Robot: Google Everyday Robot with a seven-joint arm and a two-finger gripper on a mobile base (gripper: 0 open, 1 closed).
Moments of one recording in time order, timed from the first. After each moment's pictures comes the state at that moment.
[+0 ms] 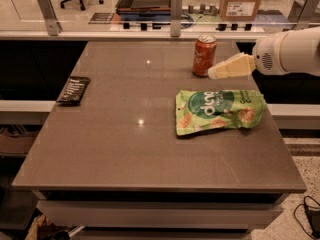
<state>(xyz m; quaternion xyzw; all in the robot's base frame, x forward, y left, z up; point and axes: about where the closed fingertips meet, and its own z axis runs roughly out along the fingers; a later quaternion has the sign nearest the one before) 0.629 -0.204 0.928 -0.29 0.82 0.11 0.49</state>
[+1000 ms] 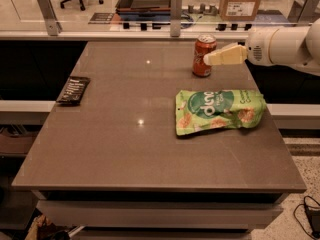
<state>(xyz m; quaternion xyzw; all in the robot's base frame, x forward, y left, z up) 0.692 -0.200 0.931 -0.29 0.78 0.13 0.55</state>
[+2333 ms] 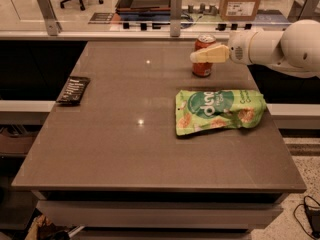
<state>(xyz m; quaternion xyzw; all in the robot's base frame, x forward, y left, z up) 0.740 -0.167 0.907 -0.29 0.76 0.18 0.56</state>
